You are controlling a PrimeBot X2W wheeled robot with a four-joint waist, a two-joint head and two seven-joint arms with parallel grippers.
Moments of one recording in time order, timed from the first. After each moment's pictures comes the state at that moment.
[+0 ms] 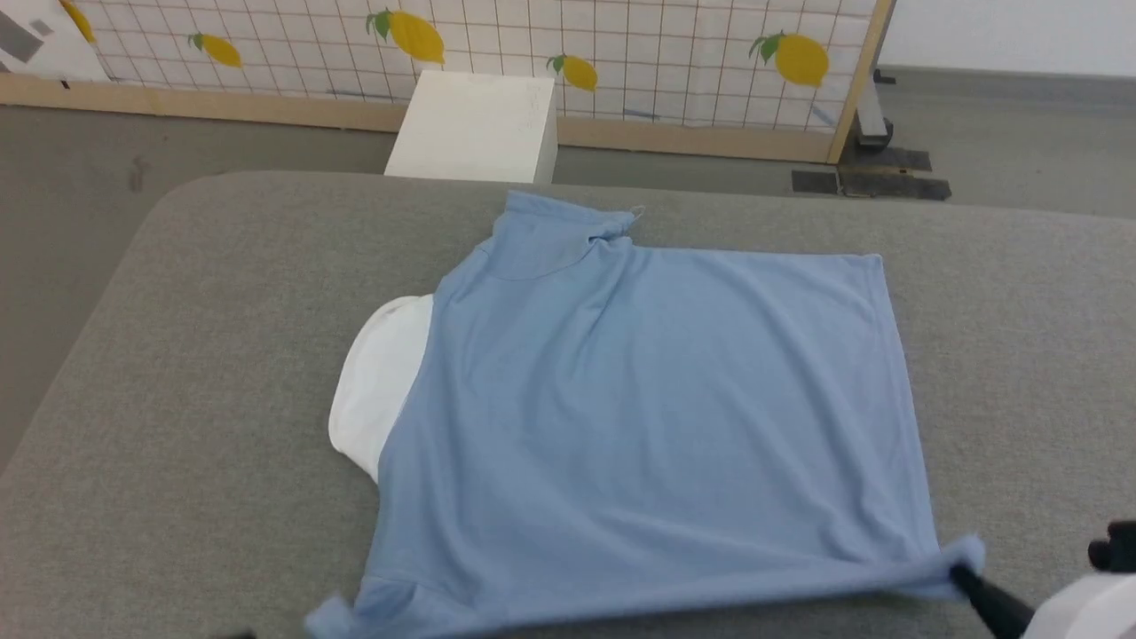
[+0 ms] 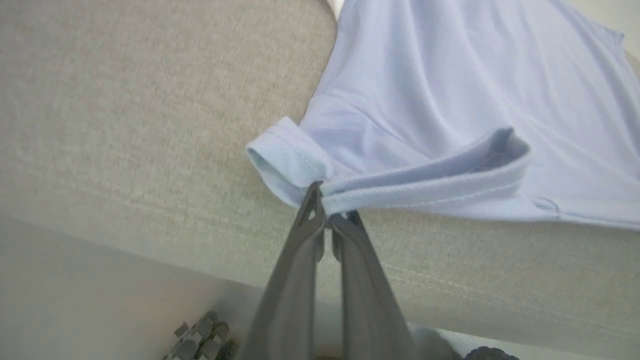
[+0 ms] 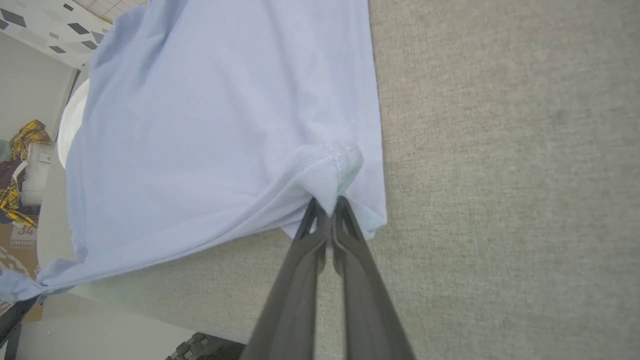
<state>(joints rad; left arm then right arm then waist) 0.41 0.37 -0.28 -0.22 -0.68 0.31 0.17 0.24 -0.08 -0.27 -0.14 0.58 0.13 0.71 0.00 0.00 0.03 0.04</state>
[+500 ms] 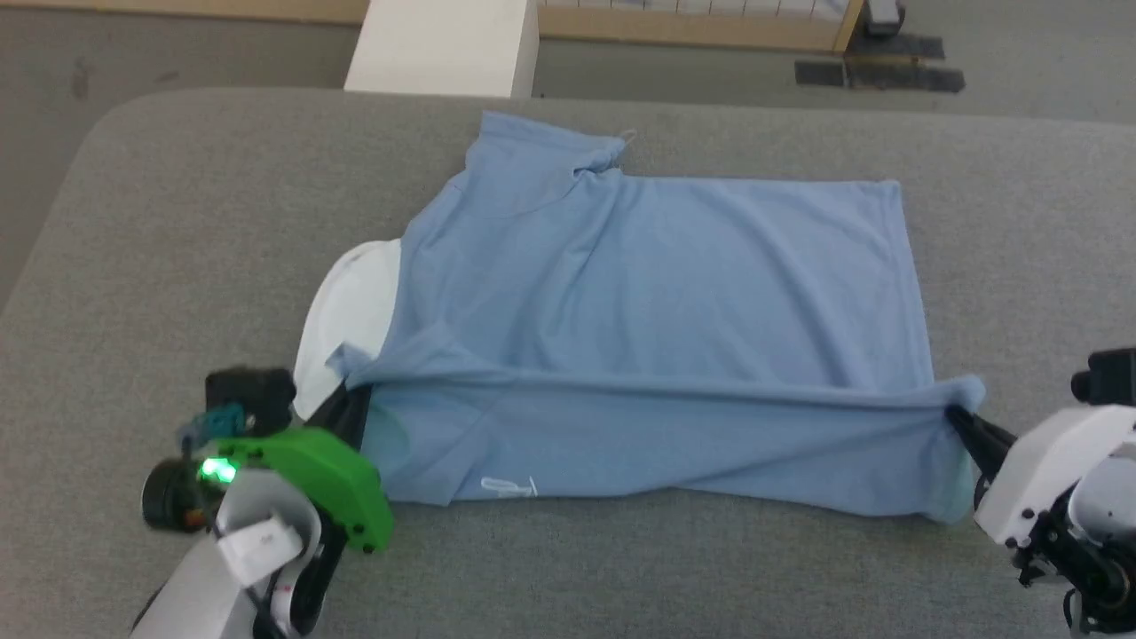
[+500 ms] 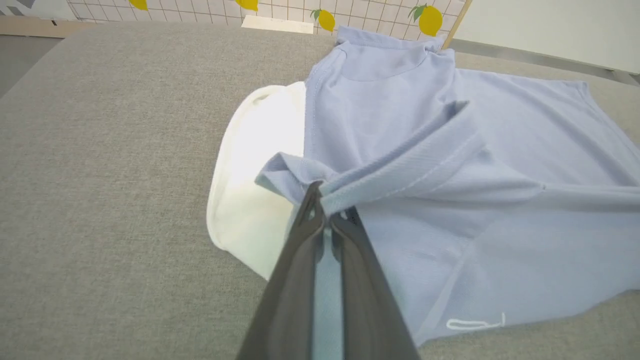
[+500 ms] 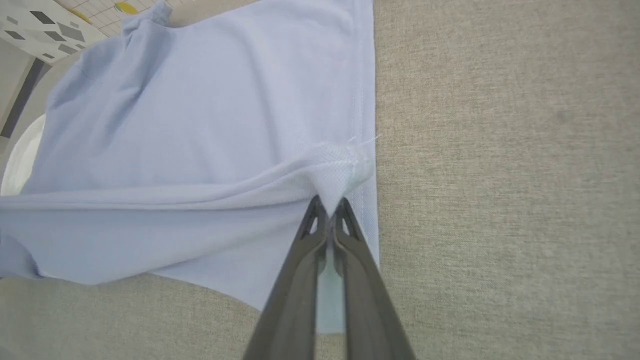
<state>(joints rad) -0.16 0.41 -0.34 -0.02 -0.57 0.17 0.19 -0.10 -0.12 -0.23 -0.04 0.44 0.13 0.72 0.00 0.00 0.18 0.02</state>
